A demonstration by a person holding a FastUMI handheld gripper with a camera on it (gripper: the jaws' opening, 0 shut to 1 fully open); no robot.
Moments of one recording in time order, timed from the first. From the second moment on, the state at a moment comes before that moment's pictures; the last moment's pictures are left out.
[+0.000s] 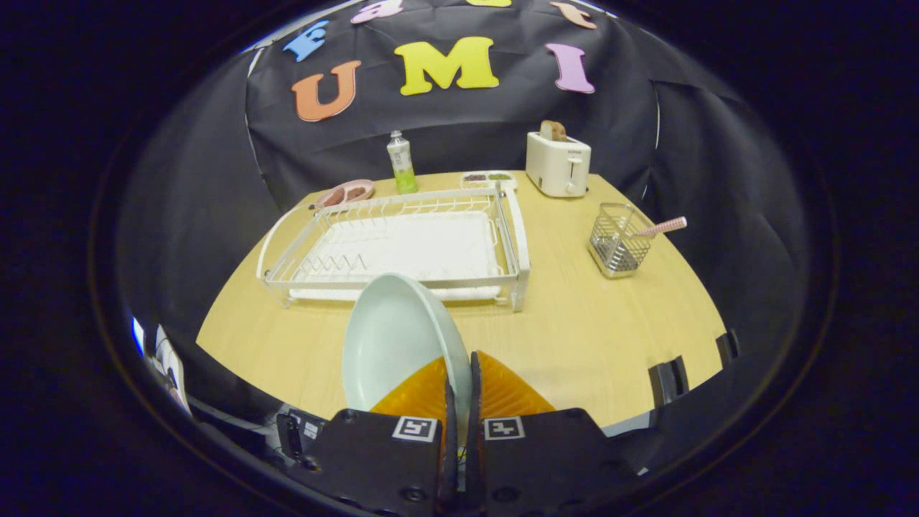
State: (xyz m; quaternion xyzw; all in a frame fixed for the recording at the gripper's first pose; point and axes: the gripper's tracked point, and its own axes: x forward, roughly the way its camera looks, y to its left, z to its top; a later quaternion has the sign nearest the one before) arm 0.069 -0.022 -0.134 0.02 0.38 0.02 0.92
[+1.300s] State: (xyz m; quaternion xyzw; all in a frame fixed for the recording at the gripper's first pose) arm 0.094 -0.131 -0.134 0.04 0.27 -0.06 0.96
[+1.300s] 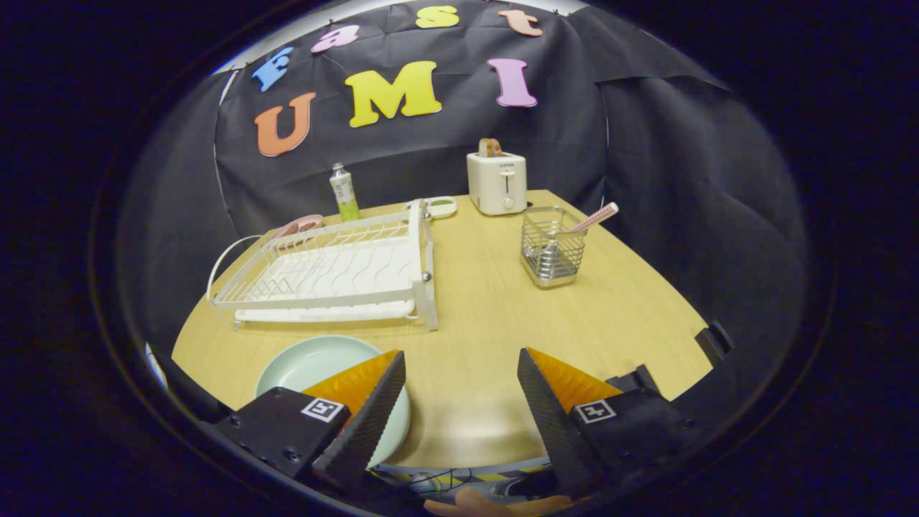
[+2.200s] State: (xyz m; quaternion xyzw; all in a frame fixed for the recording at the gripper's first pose) arm 0.211 -0.283 -0.080 0.07 0.16 -0.07 0.98
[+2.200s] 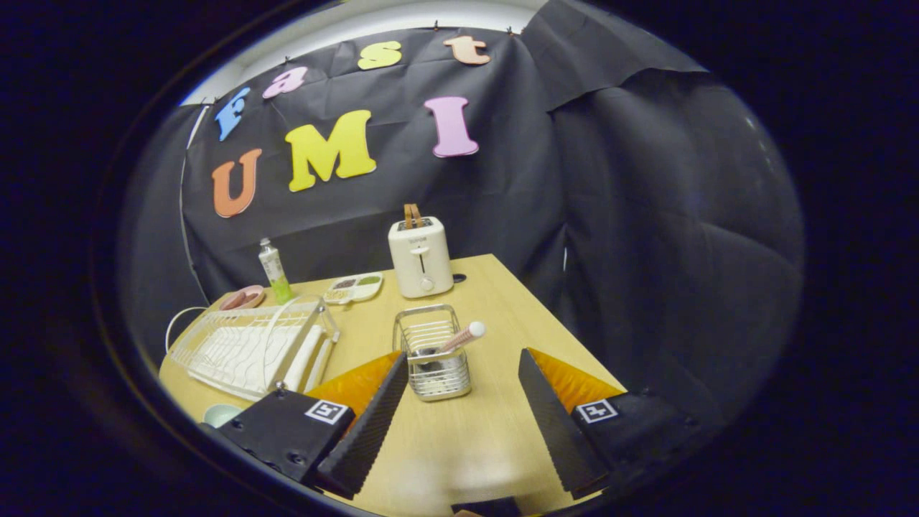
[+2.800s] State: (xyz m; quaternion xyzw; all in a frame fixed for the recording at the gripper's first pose) arm 0.281 -0.256 -0.091 0.07 0.19 -0.01 0.98
